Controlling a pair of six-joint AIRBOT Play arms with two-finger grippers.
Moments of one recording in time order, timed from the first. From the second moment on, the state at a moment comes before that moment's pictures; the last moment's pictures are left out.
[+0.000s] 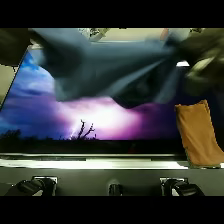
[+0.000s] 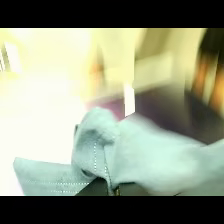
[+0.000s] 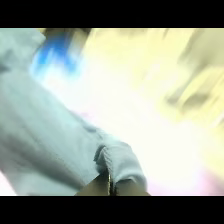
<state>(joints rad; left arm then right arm) -0.35 -0.96 1.79 1.31 -0.99 -1.46 0.12 -0.78 1.57 -0.97 0.99 0.84</state>
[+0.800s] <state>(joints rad) -0.36 -0.94 1.58 1.49 -1.26 -1.58 0.12 -0.87 1.55 -1.26 1.56 1.09</state>
